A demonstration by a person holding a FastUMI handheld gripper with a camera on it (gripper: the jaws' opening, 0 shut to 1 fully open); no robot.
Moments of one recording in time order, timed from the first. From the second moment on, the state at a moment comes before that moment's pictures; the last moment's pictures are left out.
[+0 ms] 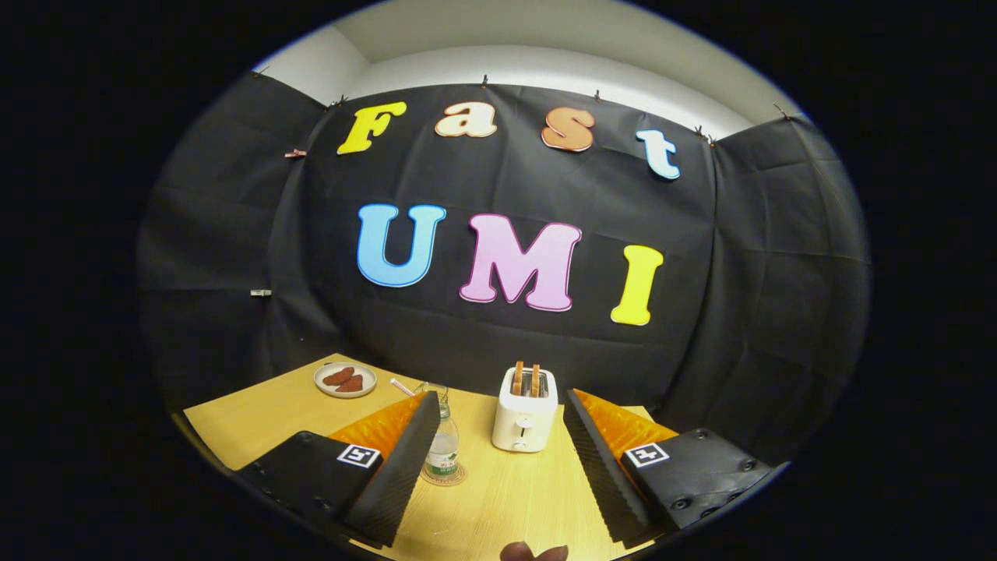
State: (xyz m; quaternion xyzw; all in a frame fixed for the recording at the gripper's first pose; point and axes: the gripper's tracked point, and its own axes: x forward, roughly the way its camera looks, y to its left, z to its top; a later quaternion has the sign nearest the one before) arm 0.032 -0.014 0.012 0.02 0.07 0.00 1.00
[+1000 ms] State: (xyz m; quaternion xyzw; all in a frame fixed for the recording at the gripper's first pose) arm 0.004 -0.031 0.050 -0.02 0.04 -0.04 1.00
